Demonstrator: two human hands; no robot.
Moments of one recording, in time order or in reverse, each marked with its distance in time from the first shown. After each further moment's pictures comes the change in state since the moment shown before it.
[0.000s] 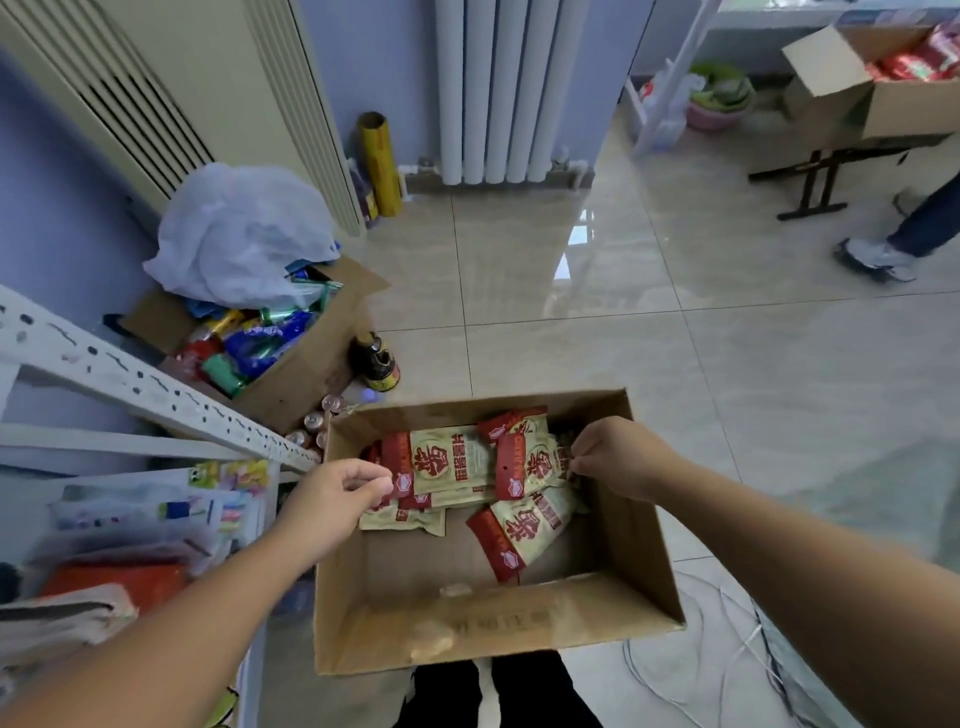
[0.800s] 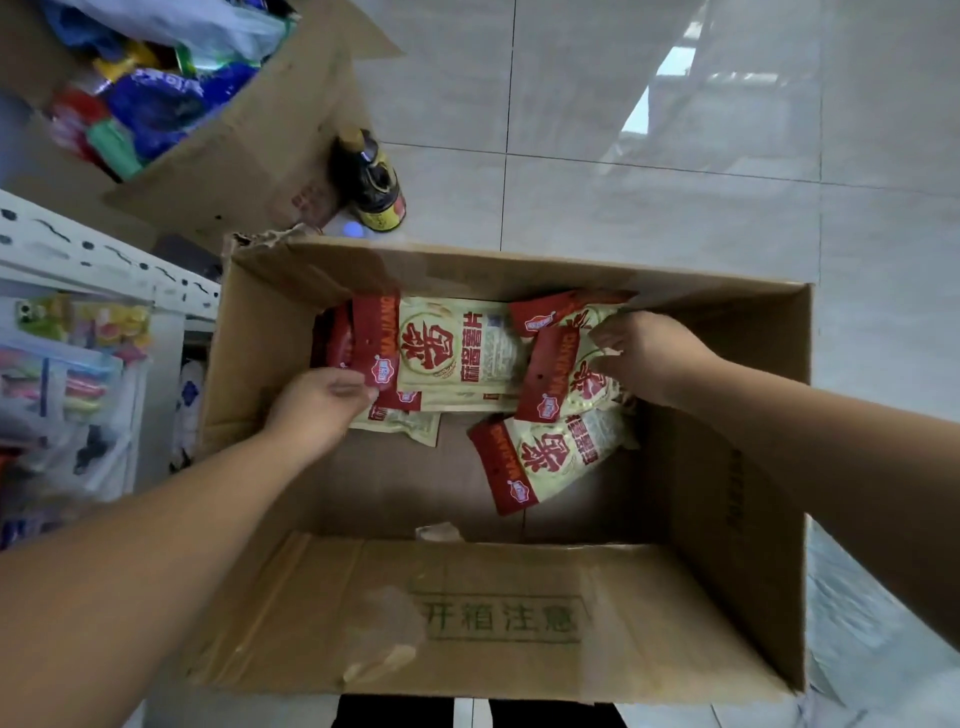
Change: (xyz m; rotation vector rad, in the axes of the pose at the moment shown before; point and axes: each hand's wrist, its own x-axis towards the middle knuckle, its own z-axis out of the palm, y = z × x) left_hand 0.171 -0.166 0.124 -0.104 0.049 -0.351; right_hand 0.210 0.061 0.119 -0.193 -0.117 -0.105
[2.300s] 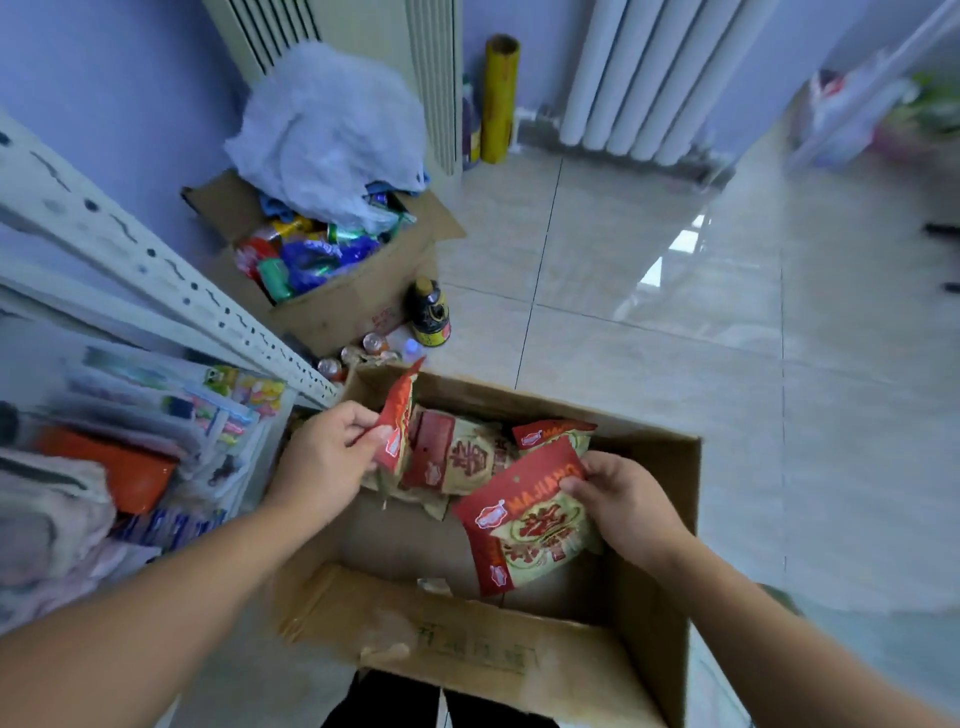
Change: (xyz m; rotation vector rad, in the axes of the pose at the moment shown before) left_hand -0.161 0.087 -0.079 -0.205 0.261 0.292; right_hand -0.153 -0.050 -0.063 0.703 -0.031 -0.127
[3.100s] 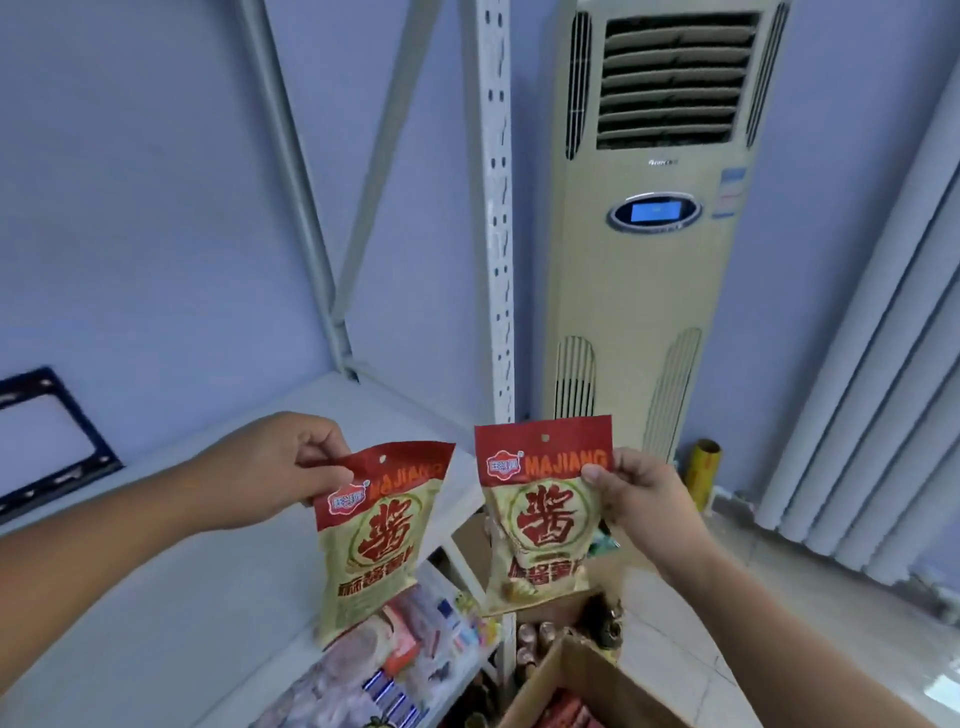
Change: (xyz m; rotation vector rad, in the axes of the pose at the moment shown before) left_hand -0.330 0.197 -0.375 0.291 0.343 0.137; right_hand -0.152 -0.380 0.062 0.218 -0.189 -0.762
